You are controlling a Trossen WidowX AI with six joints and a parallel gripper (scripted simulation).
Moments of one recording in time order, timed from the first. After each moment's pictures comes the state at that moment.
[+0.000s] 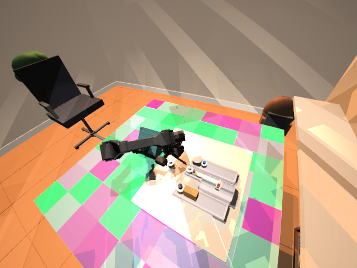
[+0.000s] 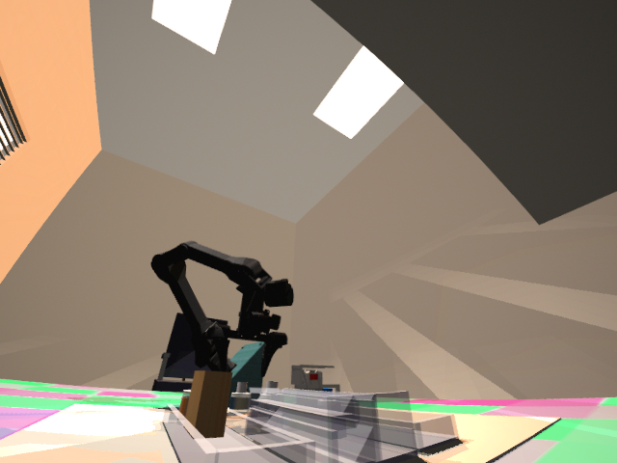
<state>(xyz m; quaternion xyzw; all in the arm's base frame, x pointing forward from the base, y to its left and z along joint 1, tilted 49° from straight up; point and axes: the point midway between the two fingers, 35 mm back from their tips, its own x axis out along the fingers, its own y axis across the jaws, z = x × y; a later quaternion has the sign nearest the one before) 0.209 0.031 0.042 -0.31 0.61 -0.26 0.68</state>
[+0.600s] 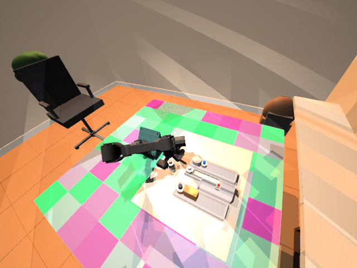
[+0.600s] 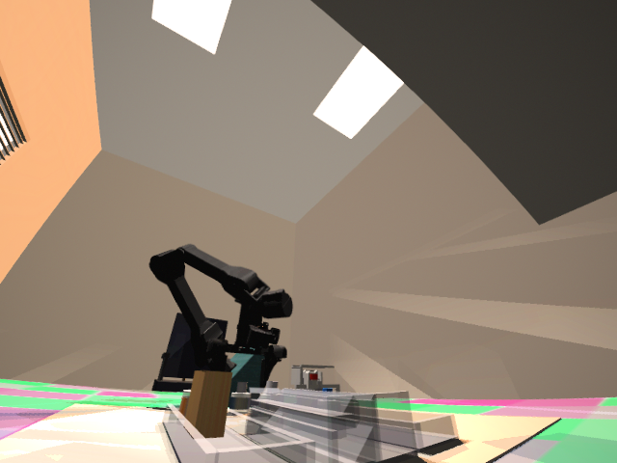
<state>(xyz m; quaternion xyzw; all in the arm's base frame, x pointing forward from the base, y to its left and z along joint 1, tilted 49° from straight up) 0.214 0.009 0.021 -0.31 0.61 -0.26 0.68</state>
